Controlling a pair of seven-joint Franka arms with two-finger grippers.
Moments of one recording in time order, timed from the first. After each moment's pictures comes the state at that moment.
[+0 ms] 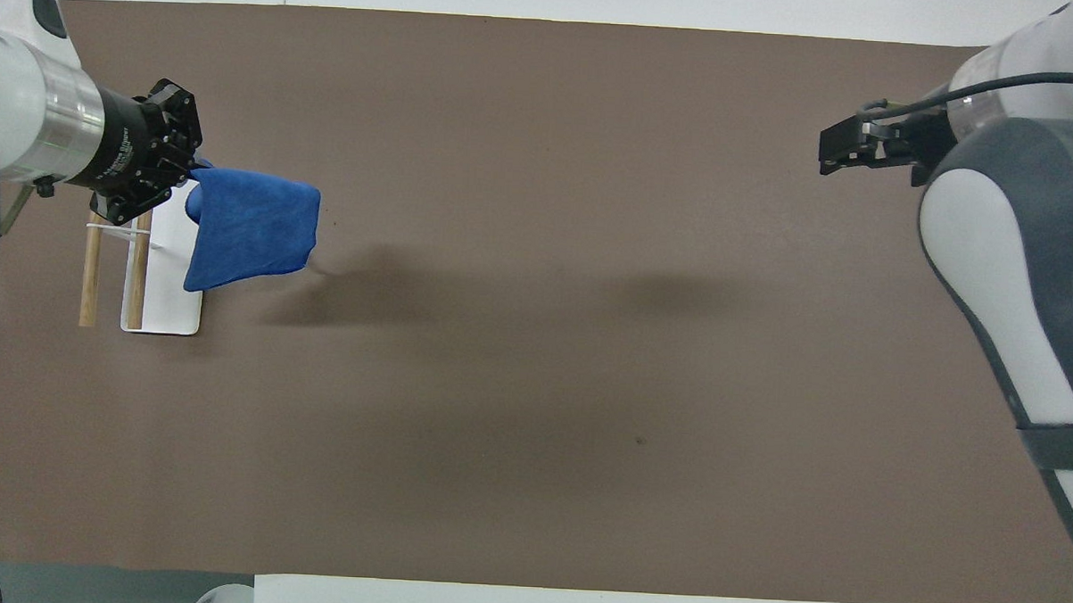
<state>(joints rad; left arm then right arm) -0.11 0.00 -0.10 -1.76 -0.04 1.88 -1.16 -0.06 0.11 0.15 -1.53 -0.05 1.67 0.17</state>
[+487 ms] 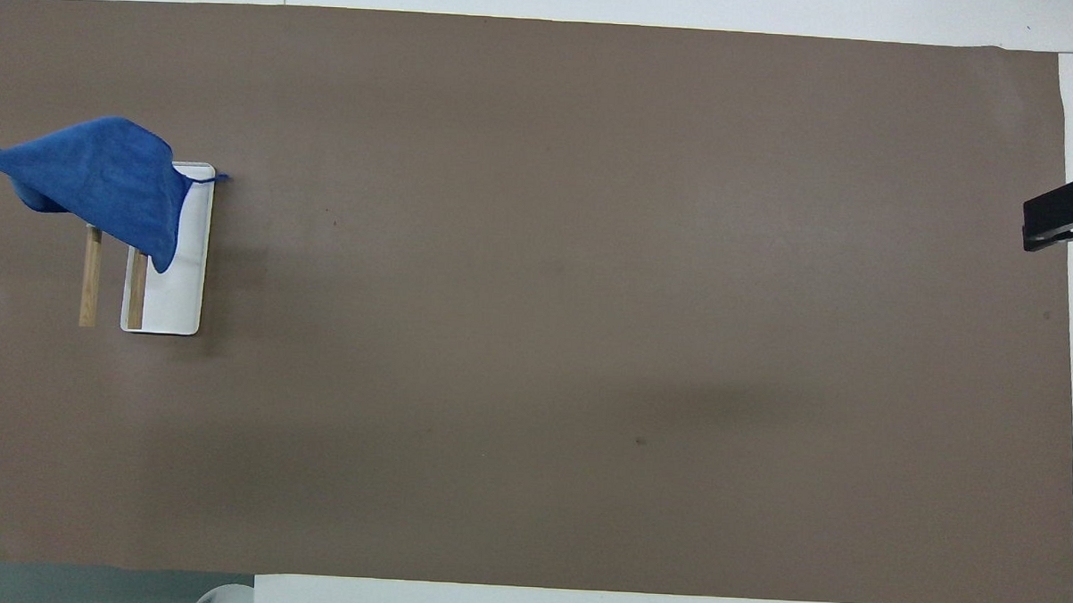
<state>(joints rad) 0.22 -0.04 -0.09 -1.94 -0.04 2.17 -0.93 -0.14 0.04 0.14 -1.40 -0.16 1.37 0.03</state>
